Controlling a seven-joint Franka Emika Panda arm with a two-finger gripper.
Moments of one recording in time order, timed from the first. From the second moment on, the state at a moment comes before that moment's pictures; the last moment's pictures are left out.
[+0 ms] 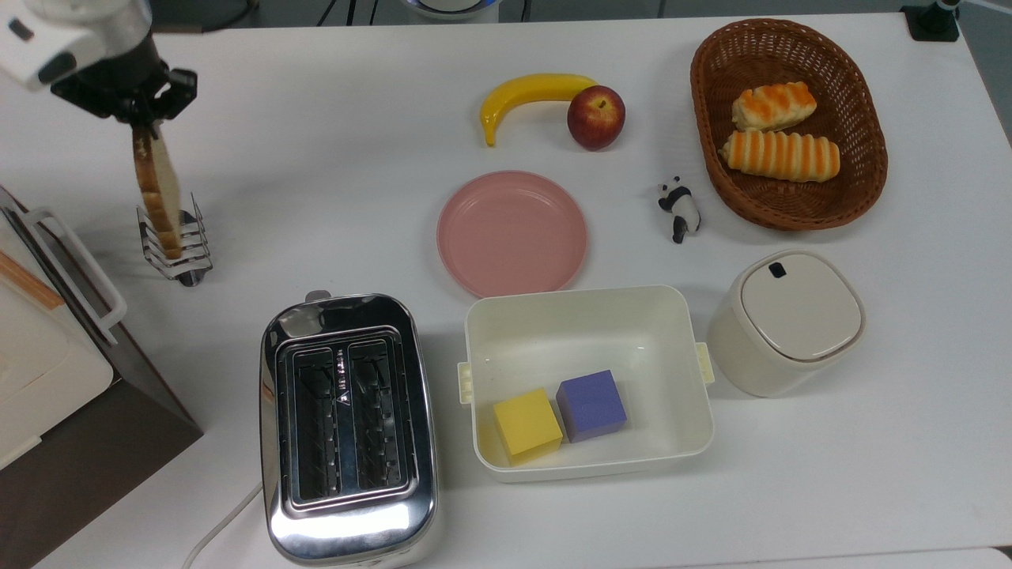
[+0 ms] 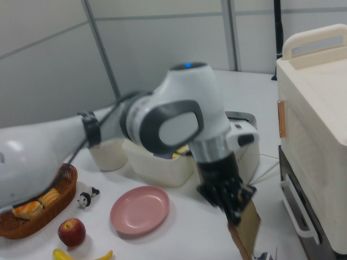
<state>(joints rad) -0.38 0.30 0.02 -1.46 -0.22 1.77 -0.43</state>
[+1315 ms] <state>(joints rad) -0.24 0.23 0.03 -1.28 0.06 1.86 -0.18</state>
